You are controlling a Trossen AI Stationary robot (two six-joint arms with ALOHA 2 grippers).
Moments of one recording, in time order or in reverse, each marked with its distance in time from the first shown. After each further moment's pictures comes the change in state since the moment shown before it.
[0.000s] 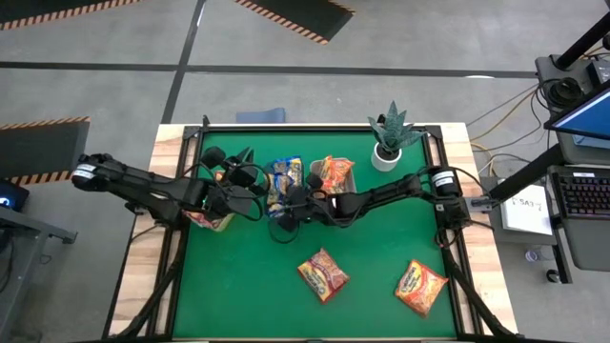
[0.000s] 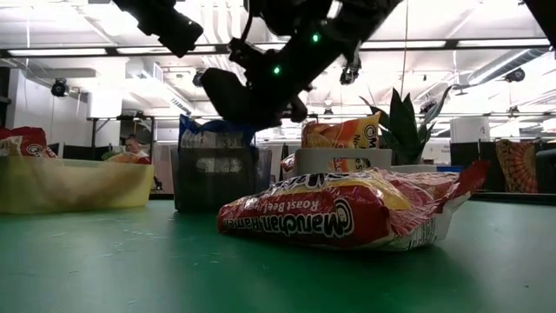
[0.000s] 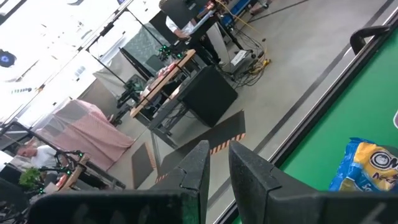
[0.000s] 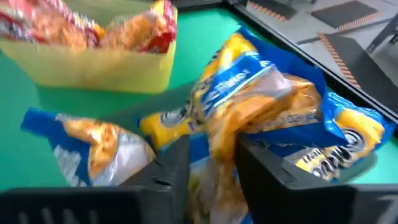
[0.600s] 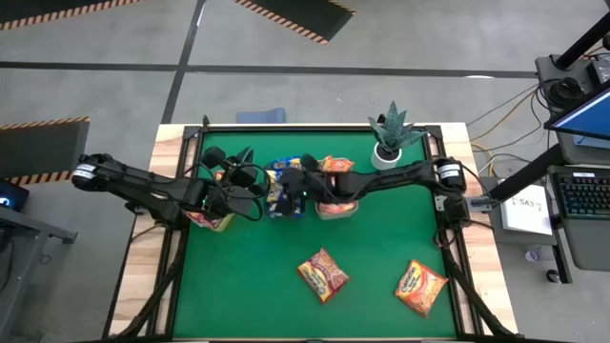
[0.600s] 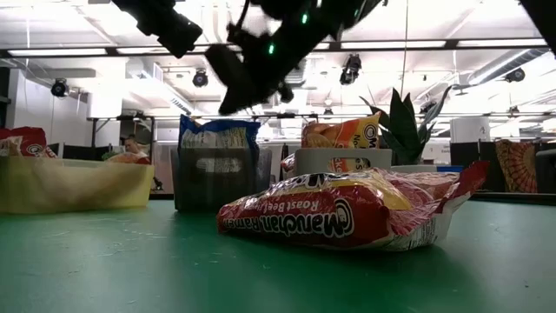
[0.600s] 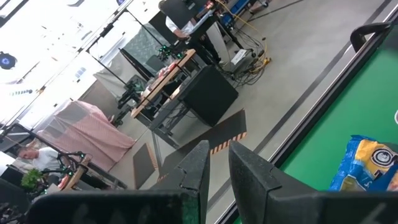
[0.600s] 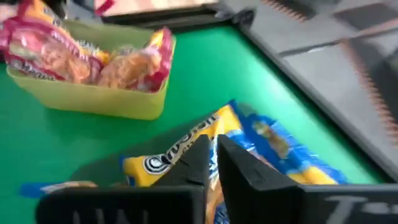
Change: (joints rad) left arm 0.000 -0.002 0.001 -0.012 0.000 0.003; right arm -0.107 -0.038 0.138 -0.148 -0.185 -0.099
